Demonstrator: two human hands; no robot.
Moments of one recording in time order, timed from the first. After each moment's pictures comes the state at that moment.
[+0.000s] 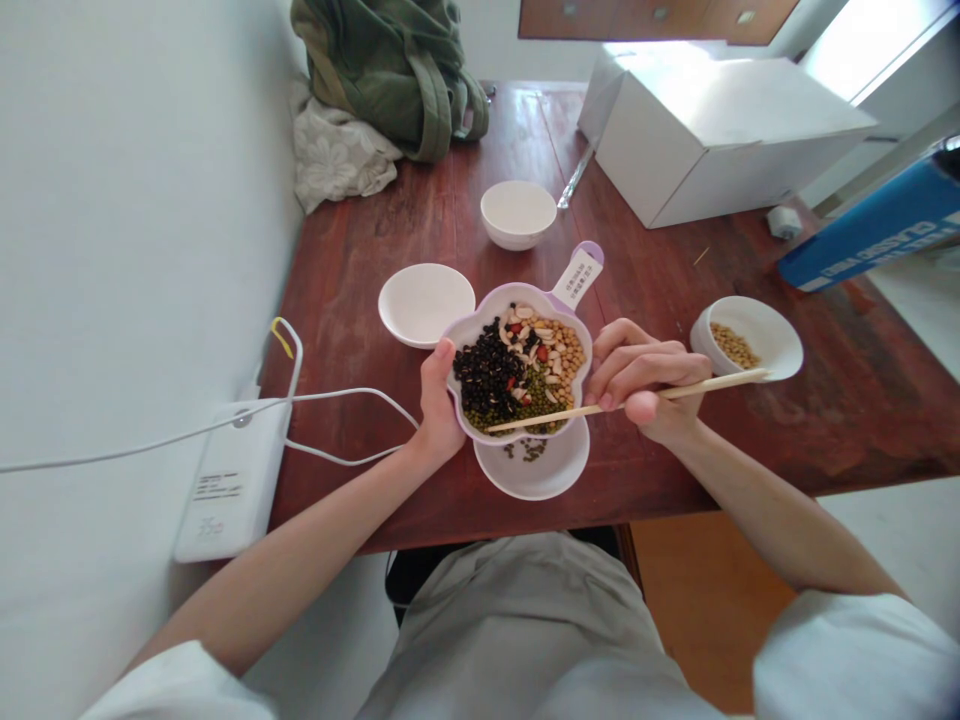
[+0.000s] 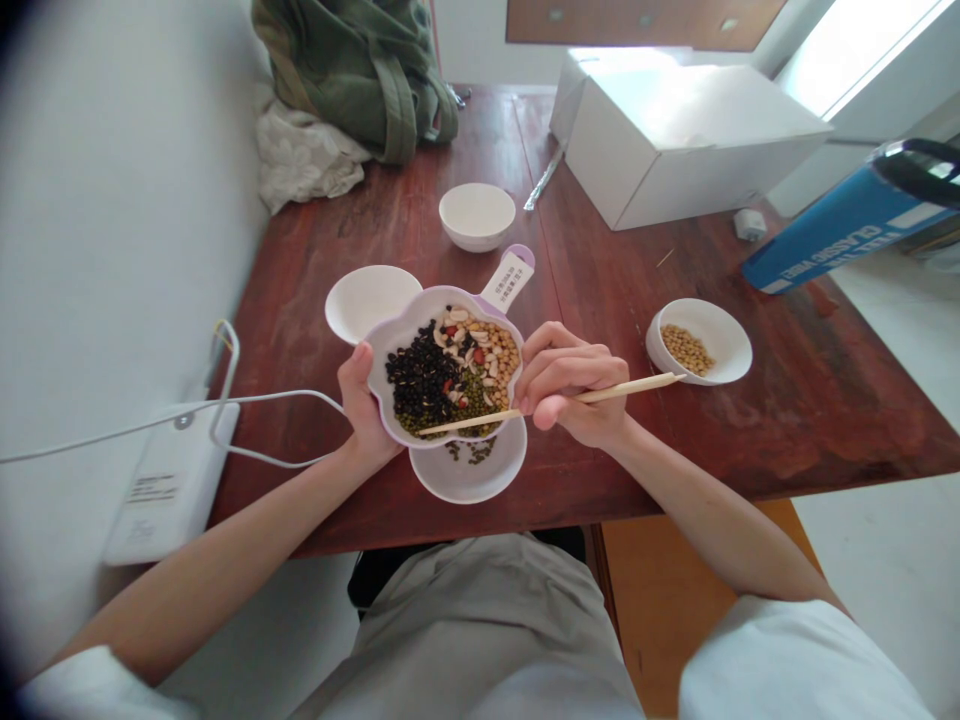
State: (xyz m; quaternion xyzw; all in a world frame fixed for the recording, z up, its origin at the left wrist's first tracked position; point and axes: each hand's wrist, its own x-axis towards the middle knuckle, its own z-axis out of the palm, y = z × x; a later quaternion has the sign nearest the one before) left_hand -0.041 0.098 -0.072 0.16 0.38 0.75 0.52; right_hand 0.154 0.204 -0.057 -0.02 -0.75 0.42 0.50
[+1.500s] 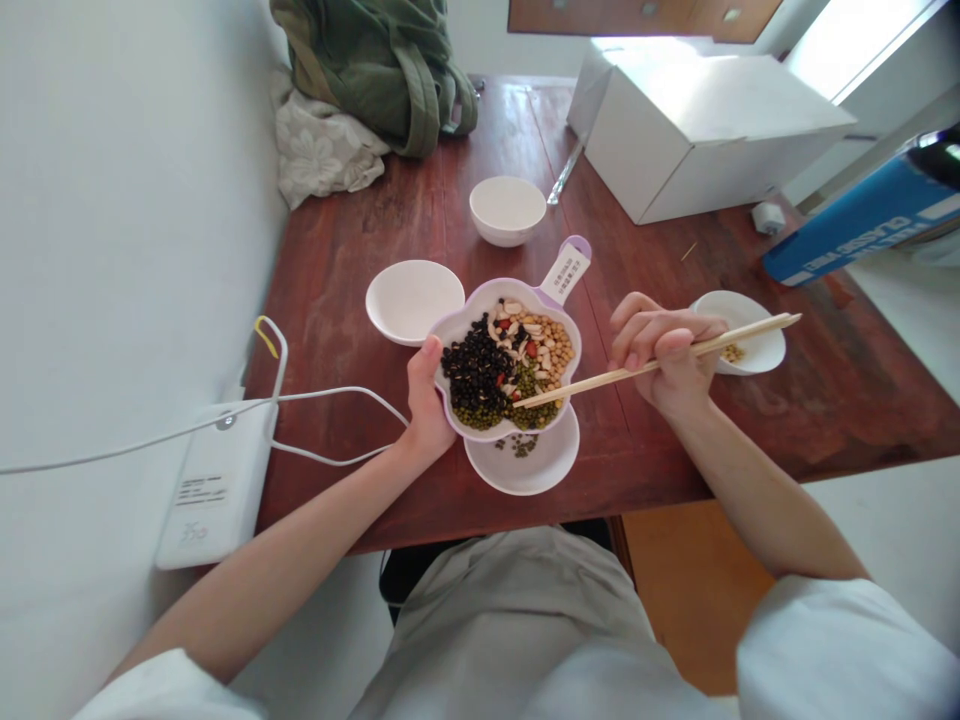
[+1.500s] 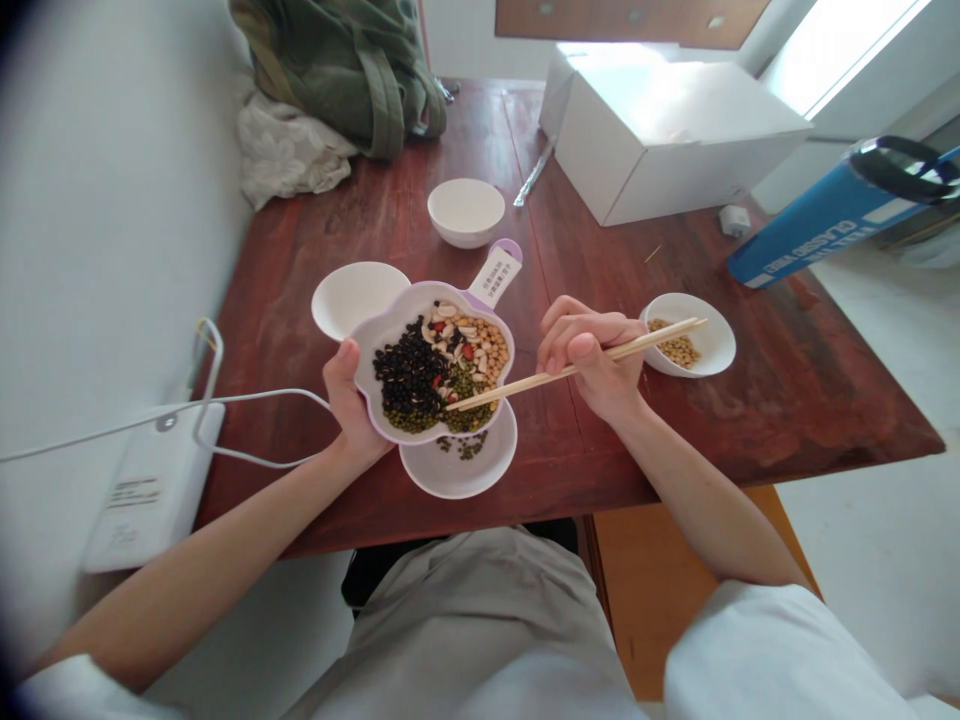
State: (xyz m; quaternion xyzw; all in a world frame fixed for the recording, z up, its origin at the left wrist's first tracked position) left_hand -0.041 0.100 -0.073 0.16 0.38 0.76 0.50; right_hand 0.169 0.224 -0.059 -0.12 -0.70 0.45 0.55
